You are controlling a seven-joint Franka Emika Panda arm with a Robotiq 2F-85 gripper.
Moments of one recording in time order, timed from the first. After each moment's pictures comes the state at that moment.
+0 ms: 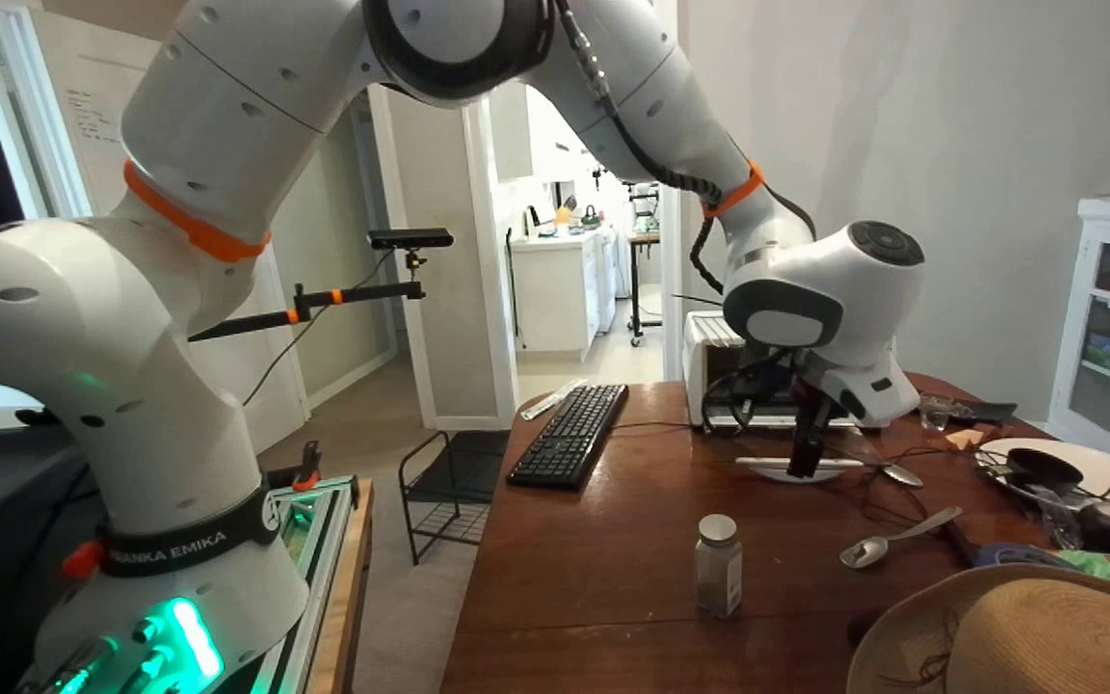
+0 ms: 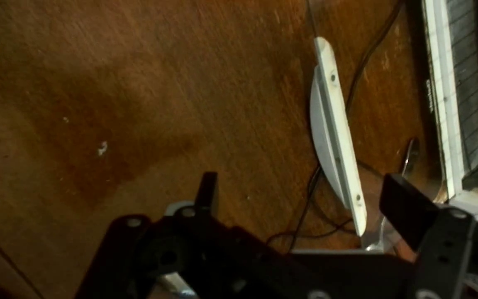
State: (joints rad) arm -0.16 0.74 0.16 -1.71 0.62 2.48 0.15
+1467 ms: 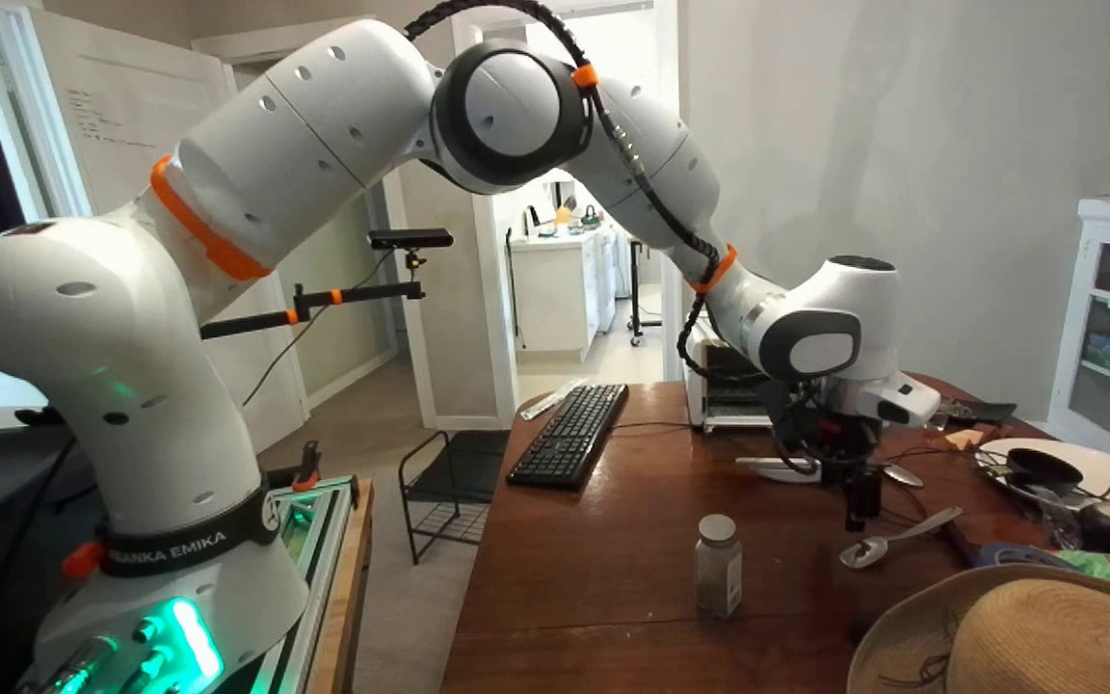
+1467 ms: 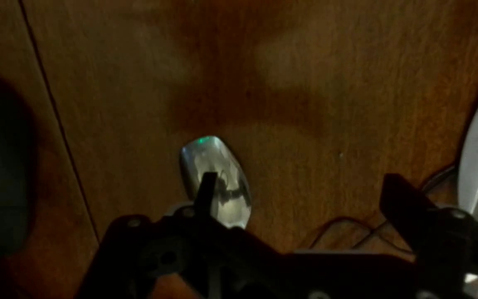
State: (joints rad) arm 0.06 0.97 -0.06 -1.44 0.19 2.50 0.23
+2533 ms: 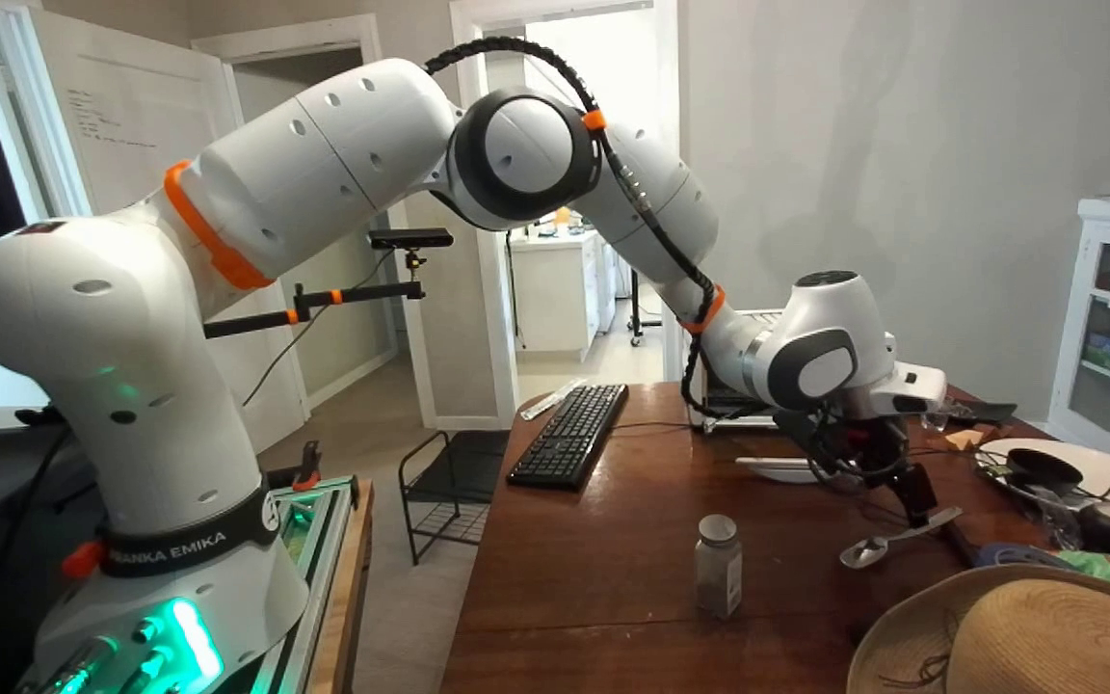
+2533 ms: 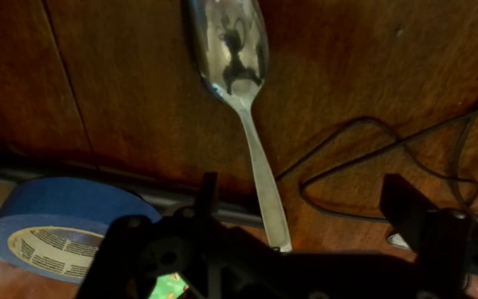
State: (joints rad) arm 0.12 1.08 -0.14 -1.36 0.02 2.81 0.24
